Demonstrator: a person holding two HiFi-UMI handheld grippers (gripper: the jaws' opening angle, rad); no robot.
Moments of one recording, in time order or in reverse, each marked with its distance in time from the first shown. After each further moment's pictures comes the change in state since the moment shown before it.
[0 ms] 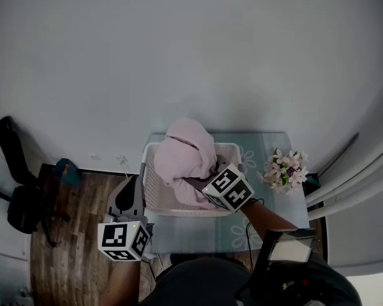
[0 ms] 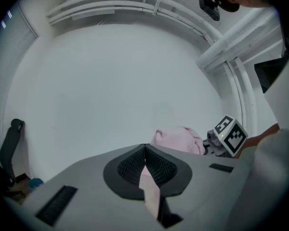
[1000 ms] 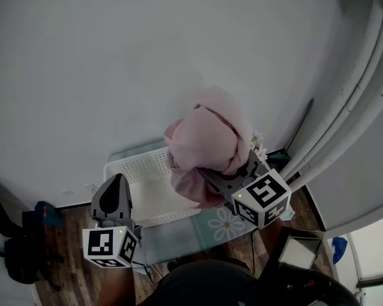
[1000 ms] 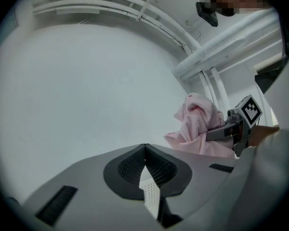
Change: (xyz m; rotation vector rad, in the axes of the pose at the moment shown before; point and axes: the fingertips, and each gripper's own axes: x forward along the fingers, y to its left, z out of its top) left arm 0.029 -0.096 0.050 0.071 -0.077 -0.283; right arm -0.225 -0.047 0.037 0.177 -0.321 -0.481
